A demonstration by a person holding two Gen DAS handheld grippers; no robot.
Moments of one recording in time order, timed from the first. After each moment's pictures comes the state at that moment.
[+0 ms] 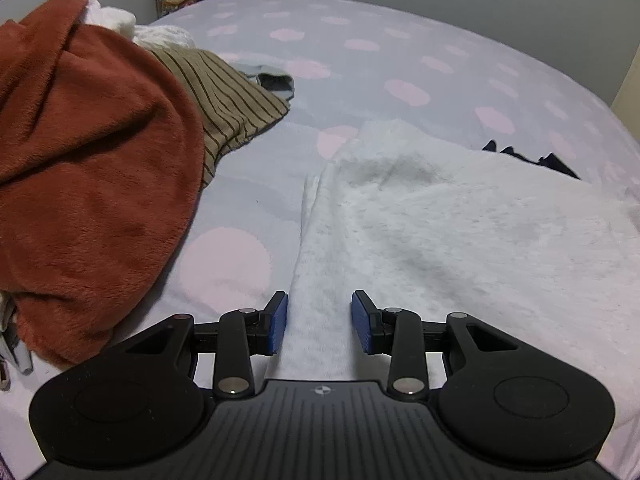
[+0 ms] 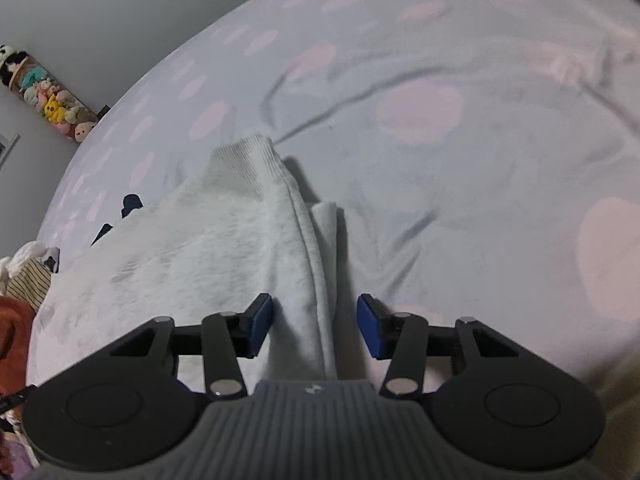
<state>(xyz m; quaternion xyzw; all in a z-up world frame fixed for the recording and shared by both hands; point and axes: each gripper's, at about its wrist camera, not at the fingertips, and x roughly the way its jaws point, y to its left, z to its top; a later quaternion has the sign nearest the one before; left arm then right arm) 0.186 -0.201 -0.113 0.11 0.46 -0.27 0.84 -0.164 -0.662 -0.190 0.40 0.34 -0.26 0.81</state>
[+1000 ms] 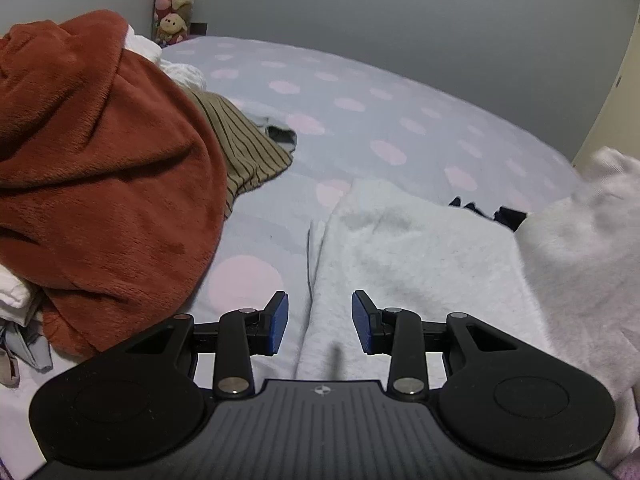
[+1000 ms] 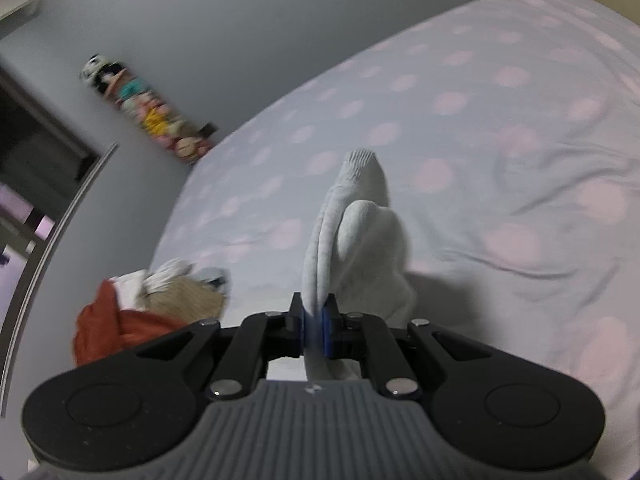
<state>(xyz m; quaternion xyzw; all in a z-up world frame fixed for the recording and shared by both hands) 0.172 -0.134 -0.071 0.03 0.40 -0.33 0.85 -0.068 -0.533 0.010 0.40 0.27 -0.16 0.86</state>
